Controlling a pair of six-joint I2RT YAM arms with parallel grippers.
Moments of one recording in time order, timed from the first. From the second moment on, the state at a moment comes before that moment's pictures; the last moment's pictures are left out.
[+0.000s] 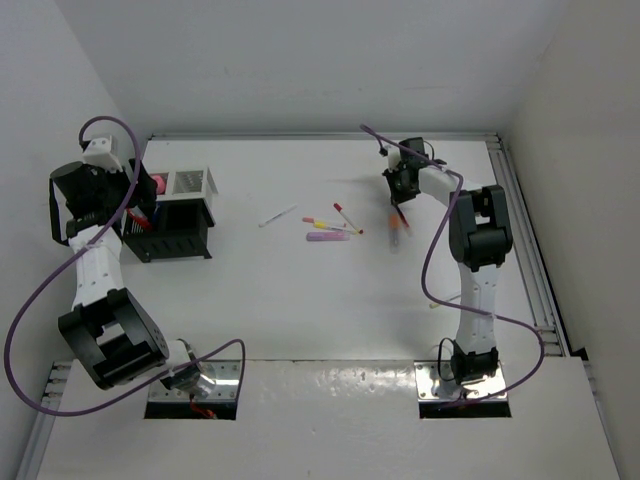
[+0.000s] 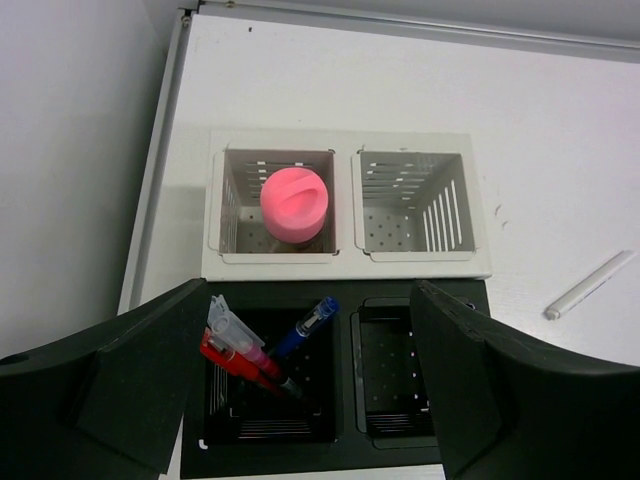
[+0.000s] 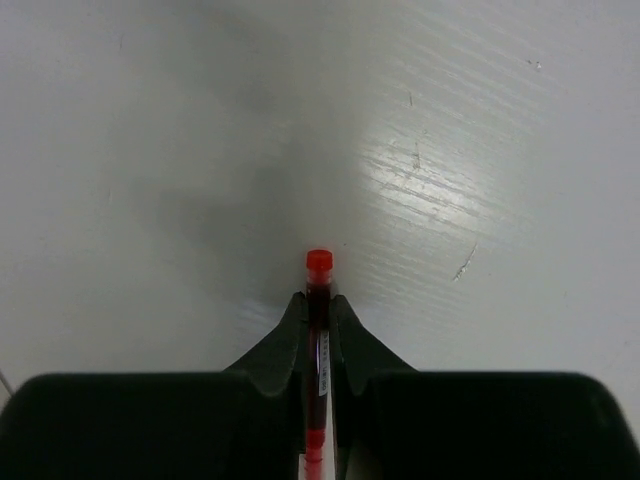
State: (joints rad) left arm 0.53 1.32 1.06 -0.12 0.45 0.10; right arm 0.16 2.23 1.60 -0.38 -0.08 -0.20
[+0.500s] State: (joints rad) left arm 0.38 1.29 1.40 -0.20 0.81 0.56; right arm 0.05 2.00 1.60 -0.61 -0.29 -0.22
